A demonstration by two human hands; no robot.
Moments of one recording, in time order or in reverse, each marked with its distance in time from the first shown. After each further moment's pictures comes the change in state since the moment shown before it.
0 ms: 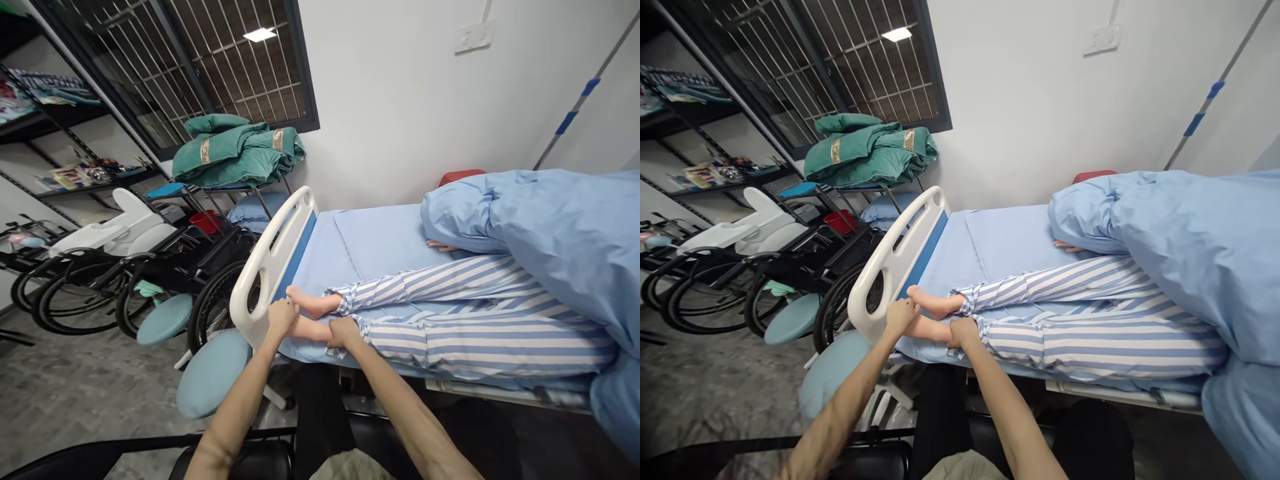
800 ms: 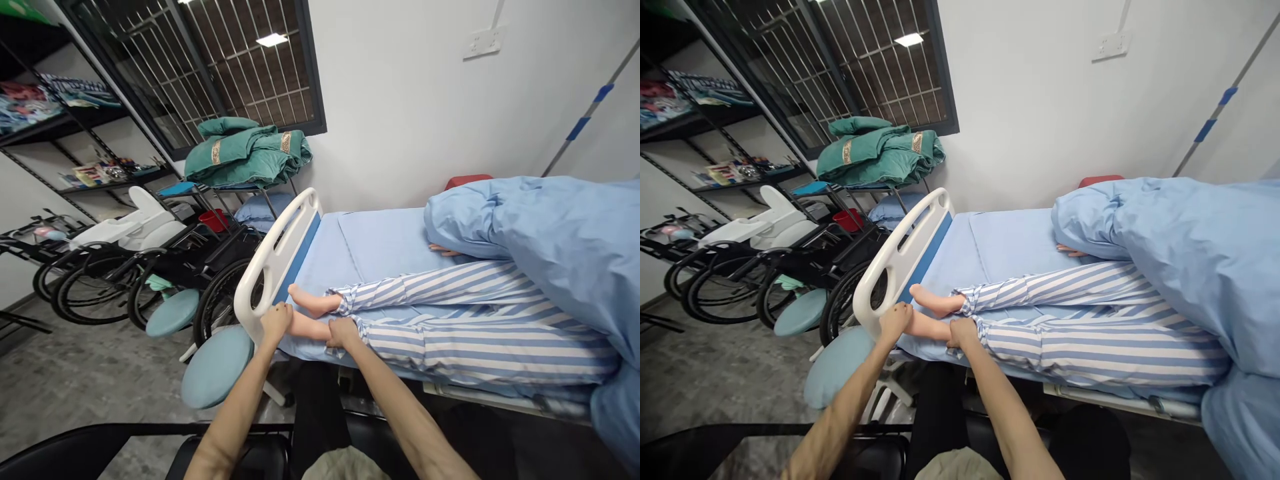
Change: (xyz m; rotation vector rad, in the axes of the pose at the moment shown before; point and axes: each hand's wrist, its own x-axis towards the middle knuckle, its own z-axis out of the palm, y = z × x) left_hand -0.026 -0.010 -0.003 -0.039 0.051 -0.211; right_hand -0.001 -0.001 0.002 -0.006 0.014 -0.011
